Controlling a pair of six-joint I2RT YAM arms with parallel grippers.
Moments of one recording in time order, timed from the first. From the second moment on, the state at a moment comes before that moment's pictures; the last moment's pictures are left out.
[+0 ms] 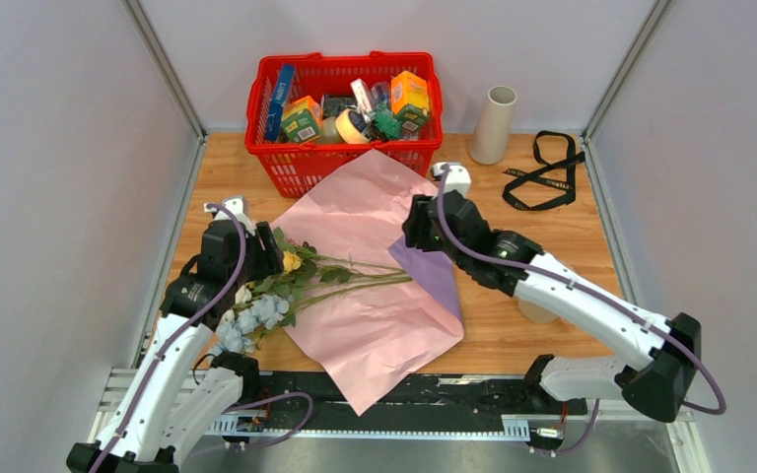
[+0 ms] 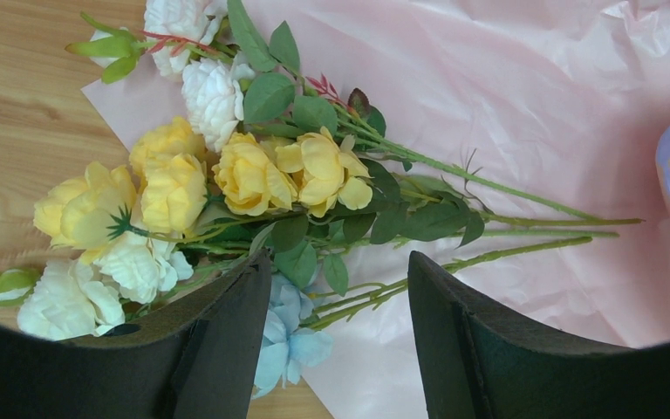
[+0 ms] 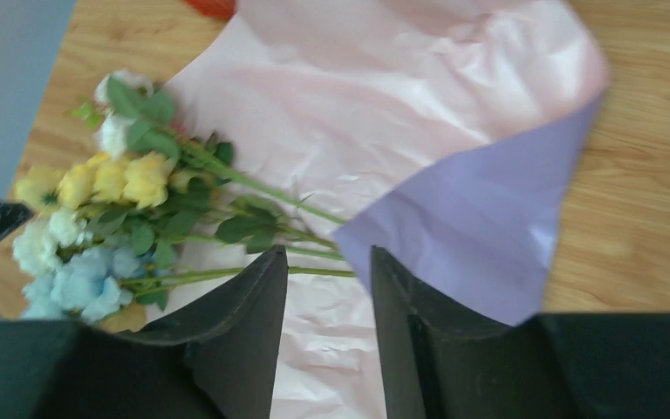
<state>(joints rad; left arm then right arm) -0.27 0.73 0.80 -0.72 -0.15 -0.43 0.89 1.24 1.15 -0.44 0.40 0.57</state>
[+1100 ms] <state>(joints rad) -0.27 0.53 0.80 -0.74 -0.32 -0.44 0.95 1.92 1.22 -0.56 1.00 0.57</state>
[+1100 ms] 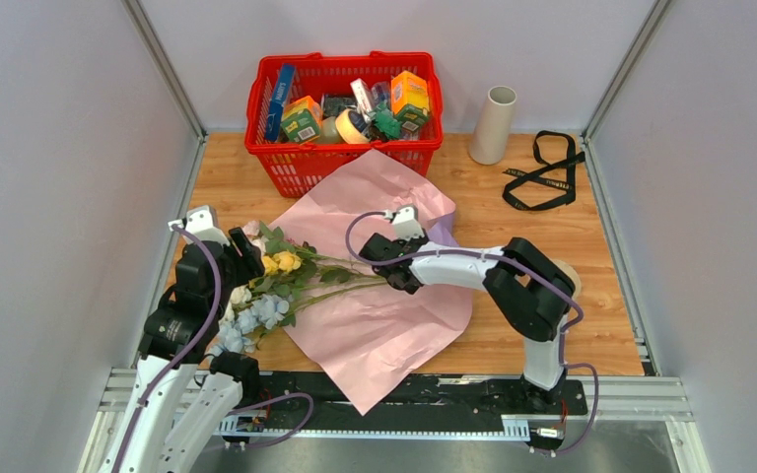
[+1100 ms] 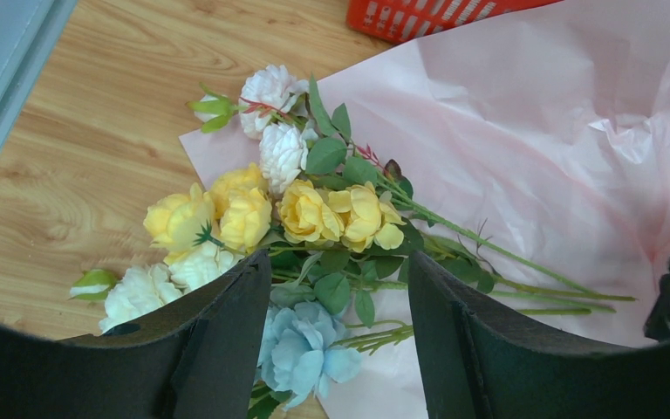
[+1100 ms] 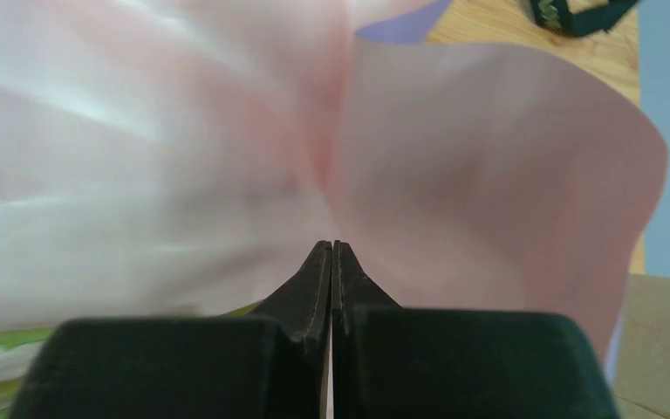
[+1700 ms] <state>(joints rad) -0.27 0.55 0.80 -0.74 -0.32 -0.44 0.79 1.73 1.10 -0.62 0.99 0.67</state>
